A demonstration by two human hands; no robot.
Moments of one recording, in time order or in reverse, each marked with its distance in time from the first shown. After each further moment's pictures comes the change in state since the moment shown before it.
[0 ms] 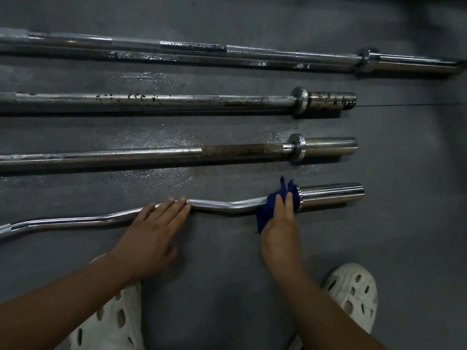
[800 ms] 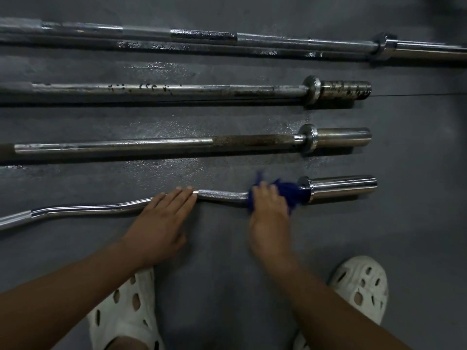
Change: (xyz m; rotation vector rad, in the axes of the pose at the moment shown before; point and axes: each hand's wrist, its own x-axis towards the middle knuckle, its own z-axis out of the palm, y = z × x) left_hand -0.002 -0.003 -0.006 0.002 0.012 -0.017; right_hand -0.007 -0.020 0.033 -0.250 0.073 -0.346
